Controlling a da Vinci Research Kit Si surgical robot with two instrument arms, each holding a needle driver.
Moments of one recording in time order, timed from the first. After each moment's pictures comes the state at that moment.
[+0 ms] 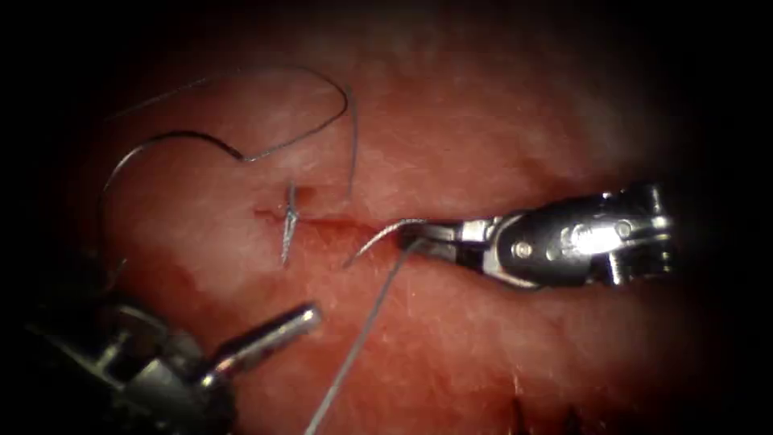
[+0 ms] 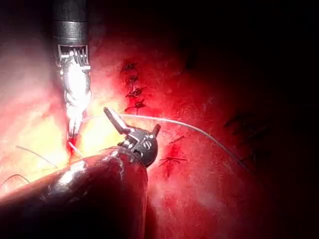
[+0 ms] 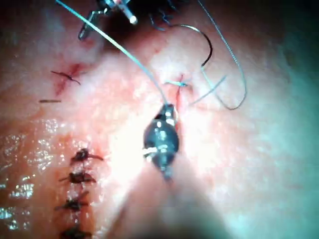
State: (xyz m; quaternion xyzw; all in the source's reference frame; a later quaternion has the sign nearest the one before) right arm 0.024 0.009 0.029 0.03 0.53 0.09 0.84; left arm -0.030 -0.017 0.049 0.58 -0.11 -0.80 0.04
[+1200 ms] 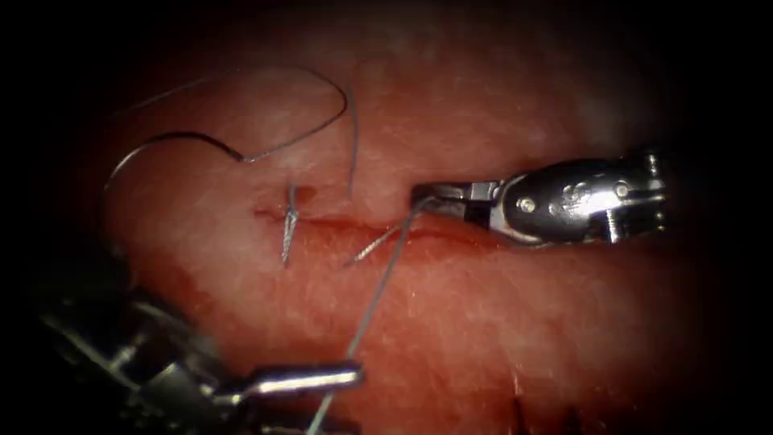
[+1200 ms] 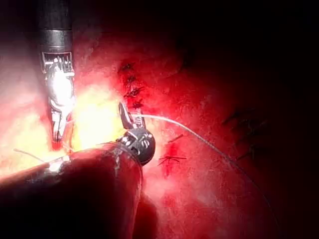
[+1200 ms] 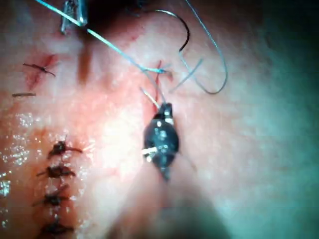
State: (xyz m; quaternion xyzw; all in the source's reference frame) right arm 0.023 0.012 0.032 0.03 0.52 0.11 0.84; left arm -0.030 -0.017 0.049 0.61 -0.15 -0.77 0.09
